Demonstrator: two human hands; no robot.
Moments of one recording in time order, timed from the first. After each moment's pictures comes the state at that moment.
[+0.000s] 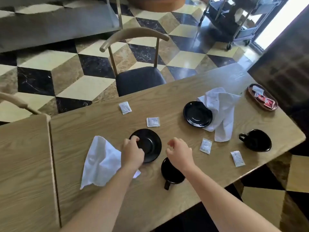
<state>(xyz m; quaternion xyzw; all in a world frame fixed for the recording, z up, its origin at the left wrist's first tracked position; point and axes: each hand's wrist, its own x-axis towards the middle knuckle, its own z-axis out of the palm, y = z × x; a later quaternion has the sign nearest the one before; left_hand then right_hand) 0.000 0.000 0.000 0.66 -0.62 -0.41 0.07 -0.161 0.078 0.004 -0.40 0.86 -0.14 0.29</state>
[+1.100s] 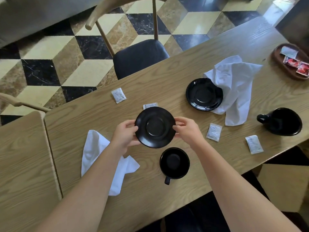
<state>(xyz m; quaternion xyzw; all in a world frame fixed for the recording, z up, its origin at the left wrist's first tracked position) -0.021 -0.049 -0.019 0.65 -0.38 -0.65 0.12 -0.233 0.051 -0.040 -0.18 0.75 -0.36 0.52</state>
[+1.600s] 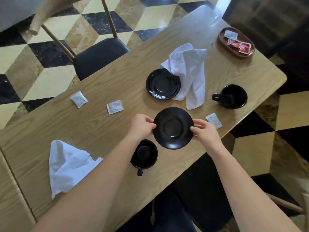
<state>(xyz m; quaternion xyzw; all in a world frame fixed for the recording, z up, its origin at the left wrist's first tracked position) -0.167 0.027 -0.011 0.54 -0.62 -0.56 -0.05 -0.328 0.207 -0.022 -0.05 0.78 -0.46 0.43</state>
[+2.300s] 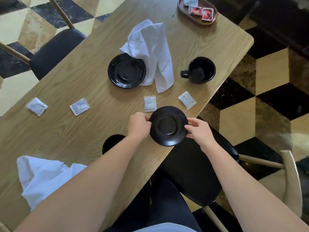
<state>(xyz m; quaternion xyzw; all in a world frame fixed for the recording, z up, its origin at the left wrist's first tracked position) -0.221 0.101 -0.048 0.47 -0.76 -0.43 -0.14 -0.336 0.298 -0.062 0.06 0.80 -0.44 0.40</state>
